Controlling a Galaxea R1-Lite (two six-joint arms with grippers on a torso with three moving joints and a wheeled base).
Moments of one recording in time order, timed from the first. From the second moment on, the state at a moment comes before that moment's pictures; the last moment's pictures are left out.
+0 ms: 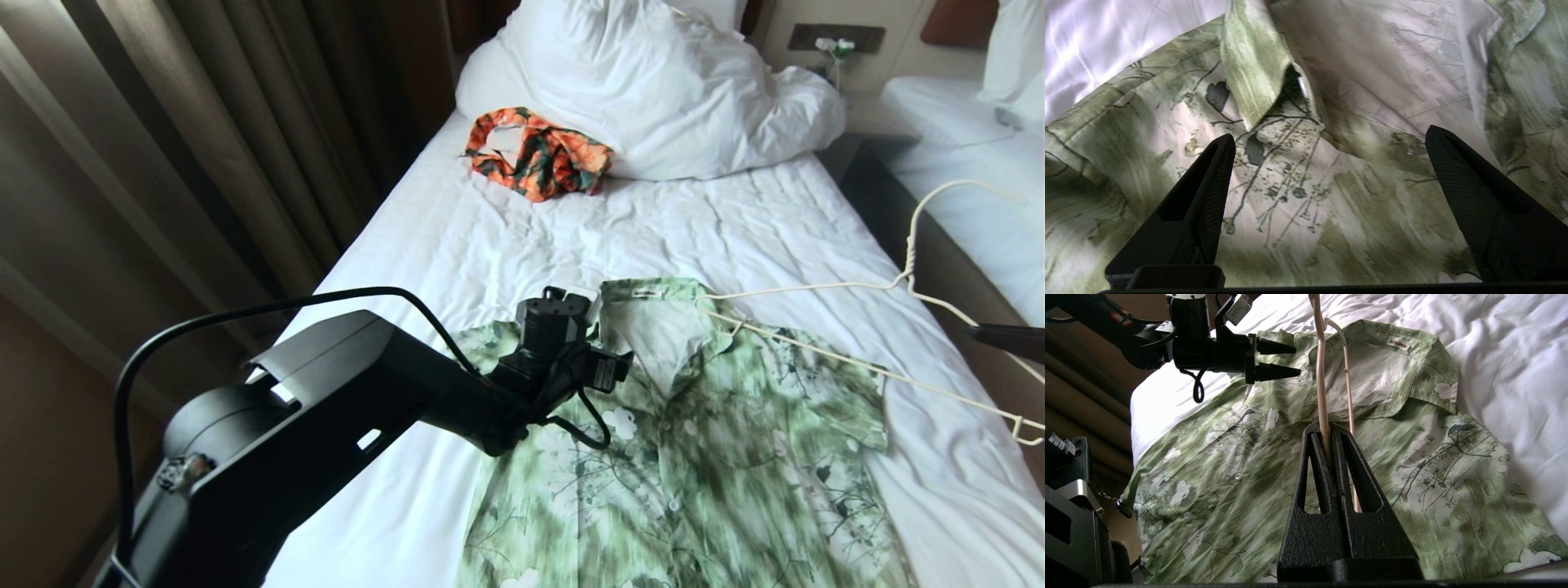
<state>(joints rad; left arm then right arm) -0.69 2.41 -1.49 -0.66 0.12 0.01 -0.62 1.80 -1.11 0.12 1.52 -0.71</state>
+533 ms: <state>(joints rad) -0.67 2.55 -1.69 -0.67 0.14 0.01 -0.62 1.82 -1.11 0.12 1.52 -0.71</state>
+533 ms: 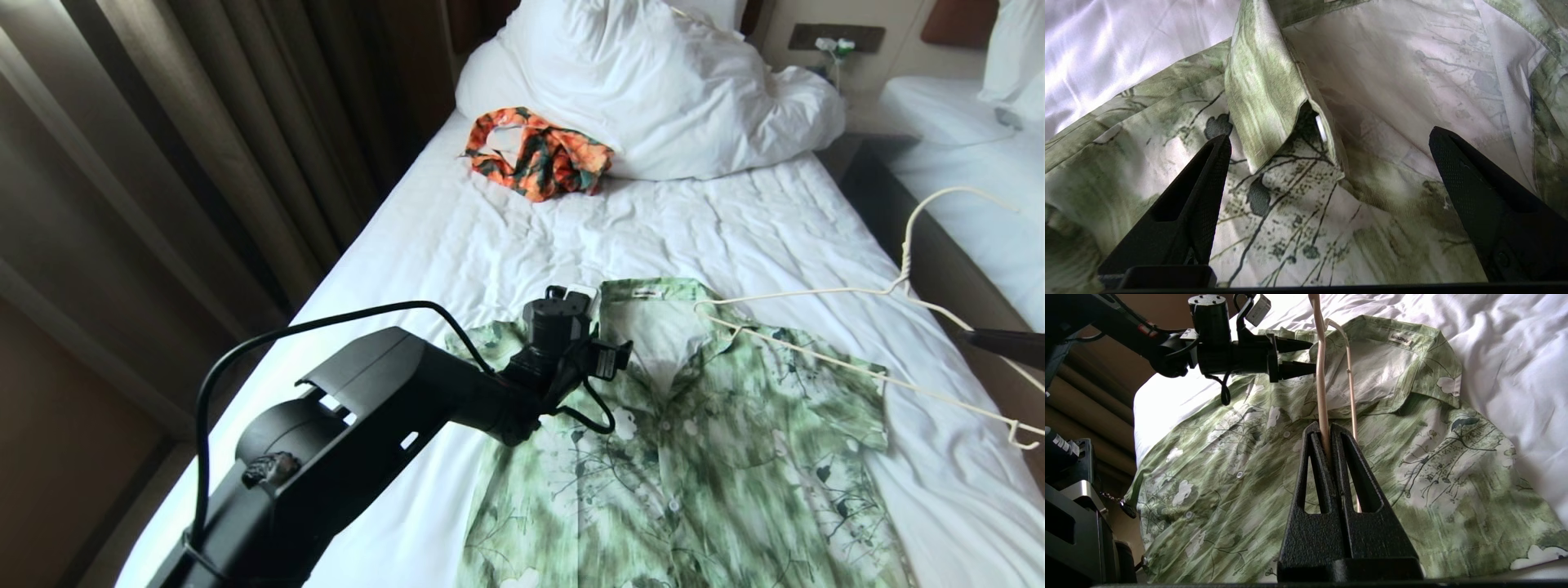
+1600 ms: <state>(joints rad) -0.68 2.70 -1.93 -0.68 0.20 0.07 -0.62 1.83 -1.11 0.12 1.52 -0.72</state>
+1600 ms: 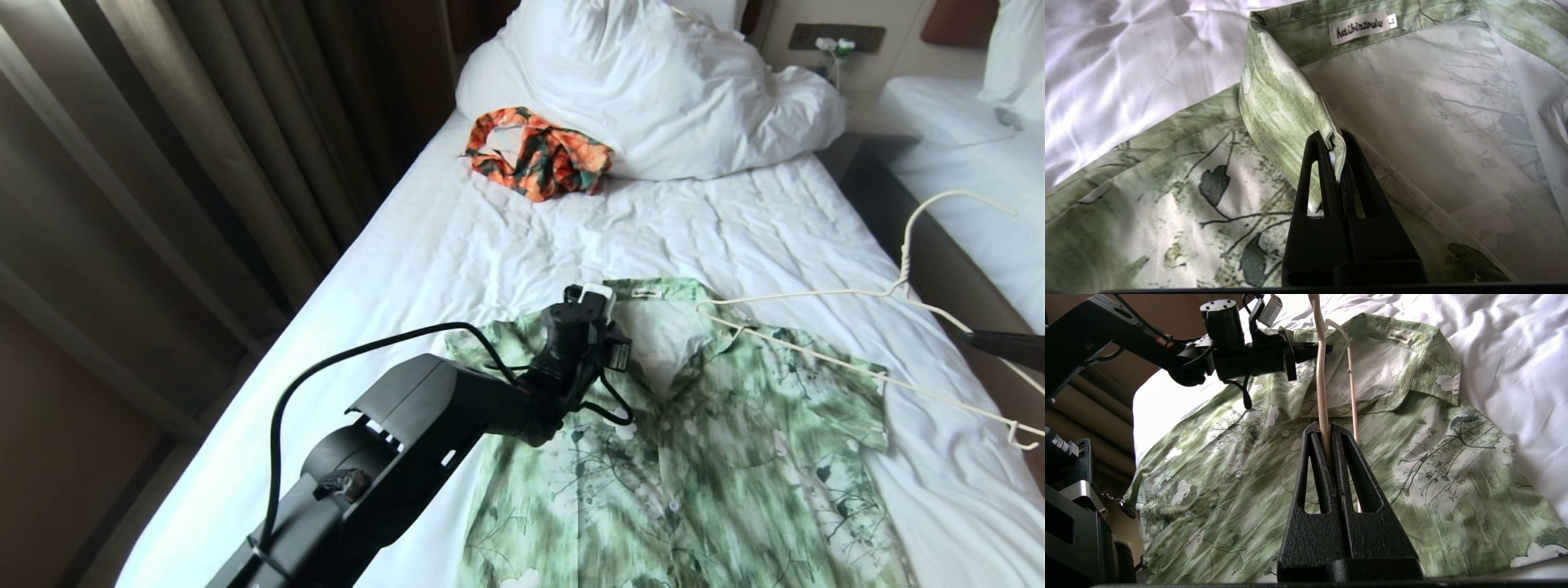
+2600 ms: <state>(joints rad) -0.82 2.11 -1.34 -0.60 0.30 0.05 -0.37 1.81 -1.07 0.12 1.48 -0.71</state>
